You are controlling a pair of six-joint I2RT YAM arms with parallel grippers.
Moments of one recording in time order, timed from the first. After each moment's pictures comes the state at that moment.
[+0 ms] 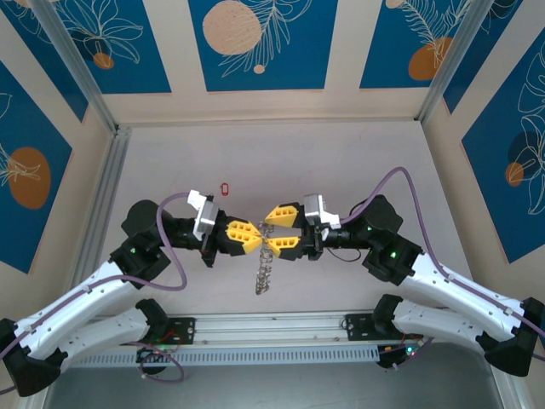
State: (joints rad) left arm -0.83 0.83 0.81 0.29 0.88 -0.25; right arm 0.95 0.85 0.82 0.21 -0.62 0.04
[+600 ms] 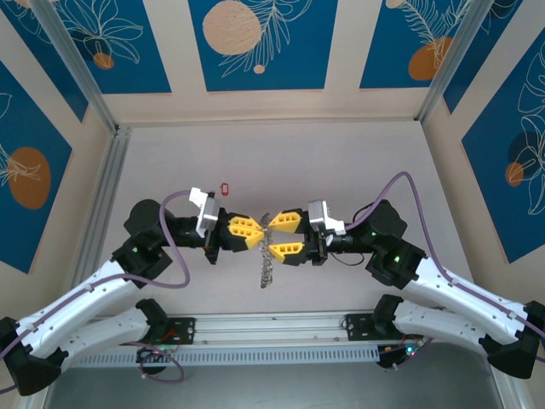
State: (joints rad) left arm -0.83 0.84 0.81 0.30 0.83 -0.25; right arm 0.96 0.81 0.79 0.21 -0.63 0.04
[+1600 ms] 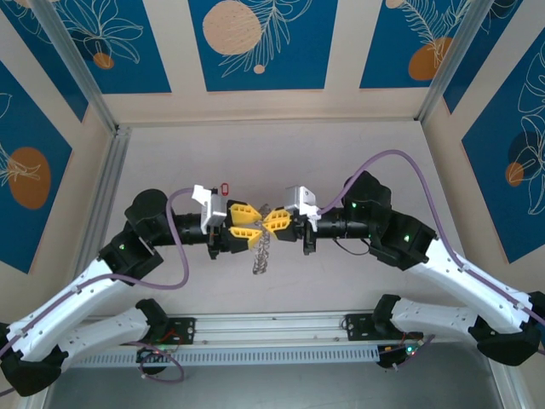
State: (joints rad) left arm -0.83 0.83 0.95 -0.11 0.68 -0.01; right arm 0.96 0.97 1.17 -0.43 -0.49 -0.22
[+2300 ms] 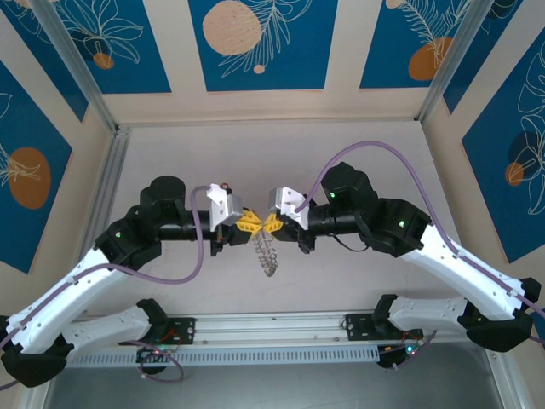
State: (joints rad) left arm -0.83 0.92 1.11 -0.49 0.60 0.20; right arm 0.99 1.09 1.36 -0.77 -0.37 -0.31
